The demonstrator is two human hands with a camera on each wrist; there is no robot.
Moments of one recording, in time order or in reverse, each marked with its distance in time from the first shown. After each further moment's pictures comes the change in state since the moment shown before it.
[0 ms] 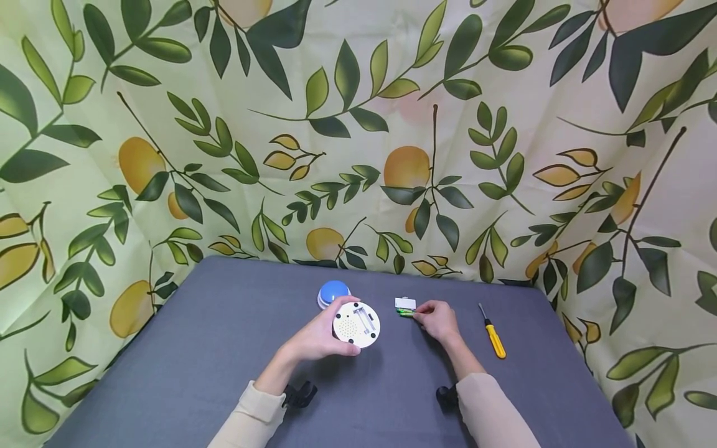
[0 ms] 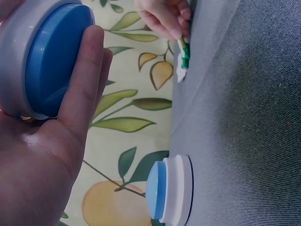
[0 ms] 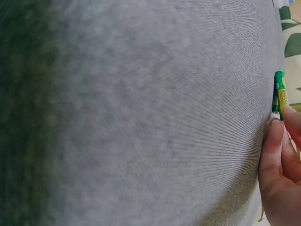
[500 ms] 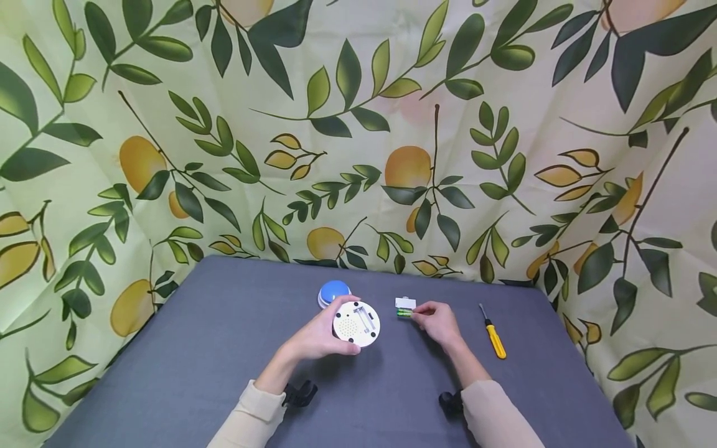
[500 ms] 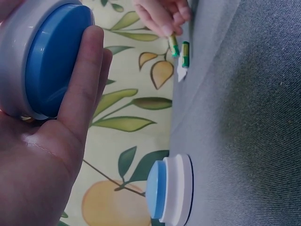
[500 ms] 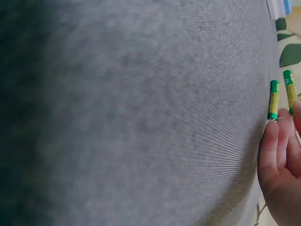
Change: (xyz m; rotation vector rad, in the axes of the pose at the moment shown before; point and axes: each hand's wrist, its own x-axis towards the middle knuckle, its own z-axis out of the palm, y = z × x) left_hand 0.001 0.001 -0.002 -0.012 0.001 0.003; right_hand -0.007 -0.005 -0.002 0.163 -0.035 -0.016
